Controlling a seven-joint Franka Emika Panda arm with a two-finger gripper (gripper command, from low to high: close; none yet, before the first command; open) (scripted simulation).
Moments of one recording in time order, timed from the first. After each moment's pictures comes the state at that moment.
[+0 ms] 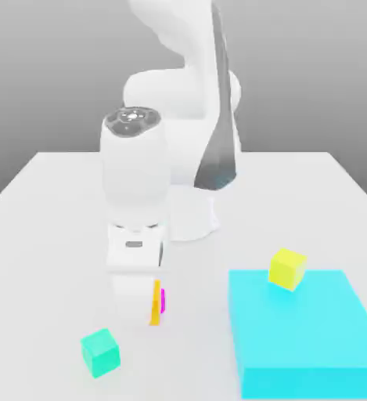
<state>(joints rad) 0.17 0.05 -0.41 -2.63 0.04 2.68 -1.08</state>
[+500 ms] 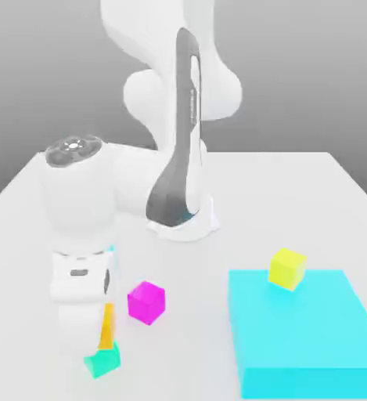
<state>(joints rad) 0.07 0.25 -0.33 -2.57 0.24 2.80 -1.32</state>
